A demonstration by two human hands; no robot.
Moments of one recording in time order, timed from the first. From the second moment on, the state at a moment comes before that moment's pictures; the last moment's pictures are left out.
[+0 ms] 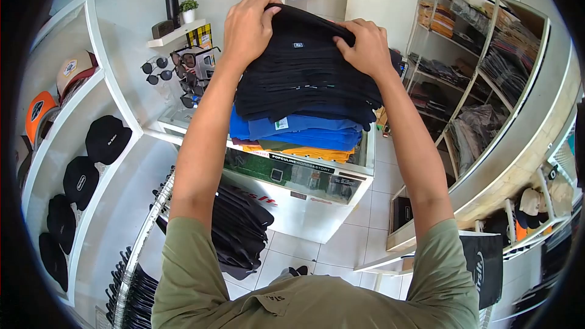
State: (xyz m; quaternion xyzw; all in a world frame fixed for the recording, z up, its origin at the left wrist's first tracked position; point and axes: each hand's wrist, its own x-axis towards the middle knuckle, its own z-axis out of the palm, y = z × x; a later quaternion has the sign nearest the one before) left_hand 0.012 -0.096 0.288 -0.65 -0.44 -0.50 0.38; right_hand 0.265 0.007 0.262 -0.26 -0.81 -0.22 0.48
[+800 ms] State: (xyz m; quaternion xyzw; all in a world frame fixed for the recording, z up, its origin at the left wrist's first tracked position) left_hand -0.043 -0.087 0.250 -0.48 -0.64 -0.55 0.22; right_hand 0.309 0.066 0.268 -0.48 -0.75 0.04 0.45
